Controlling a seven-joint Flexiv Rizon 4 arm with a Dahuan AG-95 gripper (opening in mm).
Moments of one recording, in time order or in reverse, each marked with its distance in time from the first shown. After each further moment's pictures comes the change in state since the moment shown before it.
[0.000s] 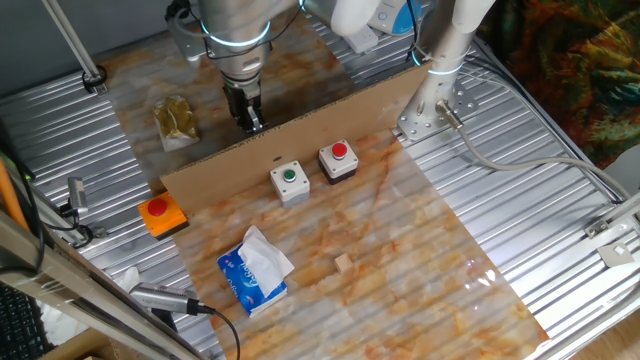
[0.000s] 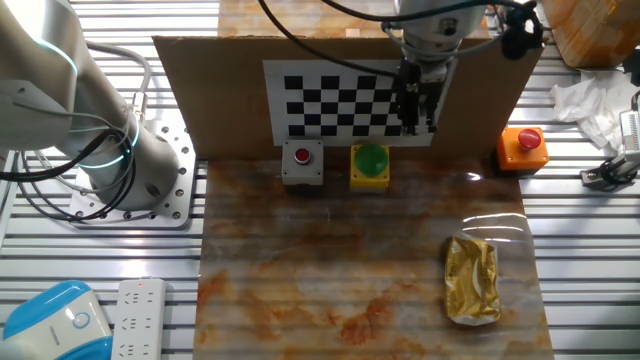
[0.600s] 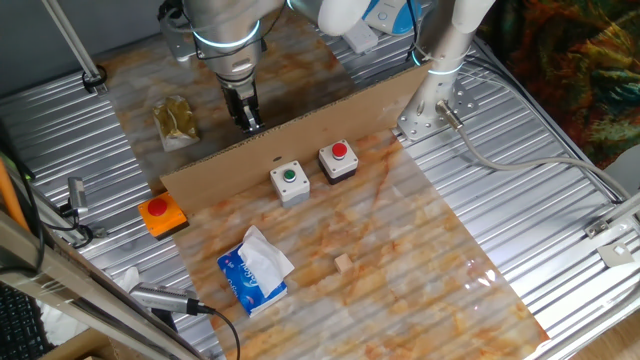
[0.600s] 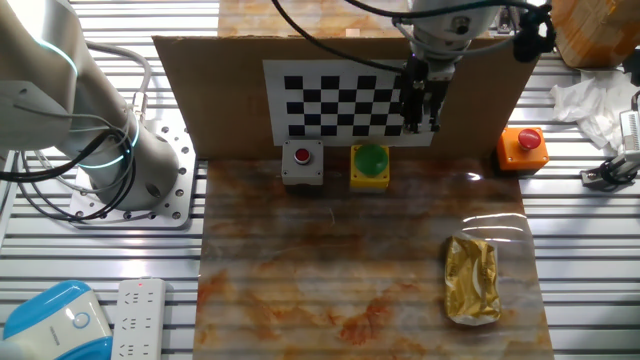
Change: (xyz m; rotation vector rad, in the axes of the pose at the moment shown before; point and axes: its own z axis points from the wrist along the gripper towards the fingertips) arm 0.002 0.002 -0.009 -0.010 0.055 0.045
